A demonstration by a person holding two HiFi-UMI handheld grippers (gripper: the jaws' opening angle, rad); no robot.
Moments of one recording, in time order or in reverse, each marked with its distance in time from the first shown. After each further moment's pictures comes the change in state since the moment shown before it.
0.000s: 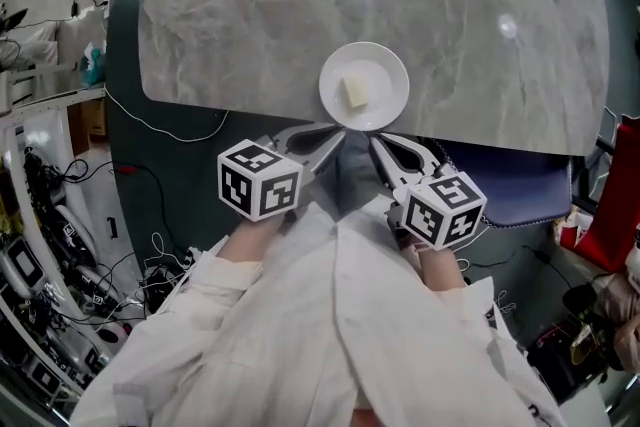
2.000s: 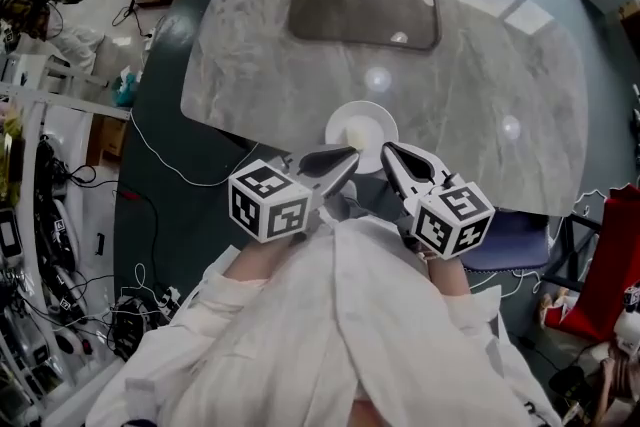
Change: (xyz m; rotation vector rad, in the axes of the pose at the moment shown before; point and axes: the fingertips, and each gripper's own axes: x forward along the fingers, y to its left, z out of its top) left arm -0.030 -0.081 0.067 0.214 -0.298 0.016; right arm -0.050 0.028 0.091 -0.323 -0.202 0.112
